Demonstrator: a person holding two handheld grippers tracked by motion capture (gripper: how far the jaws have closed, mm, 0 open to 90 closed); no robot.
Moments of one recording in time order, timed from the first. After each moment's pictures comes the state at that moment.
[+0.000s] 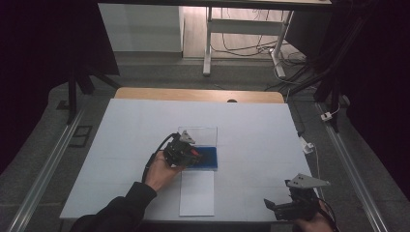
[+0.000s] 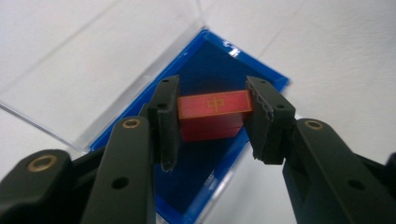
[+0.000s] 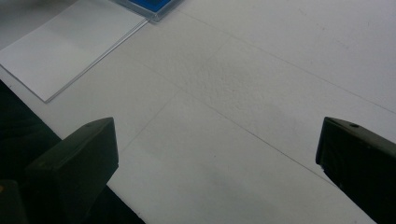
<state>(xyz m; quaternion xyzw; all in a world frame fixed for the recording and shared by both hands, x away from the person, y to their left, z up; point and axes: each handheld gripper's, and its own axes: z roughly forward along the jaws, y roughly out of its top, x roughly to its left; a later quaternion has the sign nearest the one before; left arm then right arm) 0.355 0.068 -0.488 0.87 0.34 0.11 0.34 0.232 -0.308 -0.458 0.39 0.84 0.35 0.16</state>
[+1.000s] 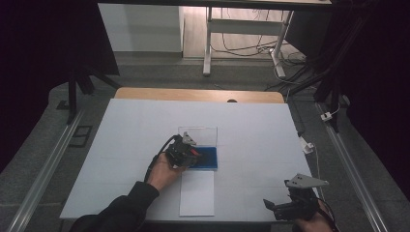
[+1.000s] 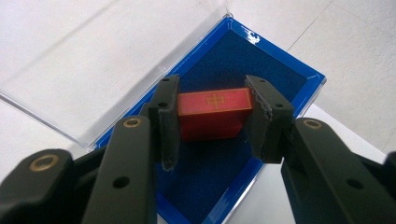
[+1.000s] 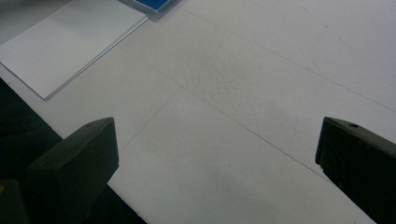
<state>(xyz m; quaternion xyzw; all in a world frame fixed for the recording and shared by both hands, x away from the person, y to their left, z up) 0.357 0.064 -0.501 0.86 0.36 0.12 0.33 0.233 -0.307 -0.459 0.39 0.84 0.35 0.16</state>
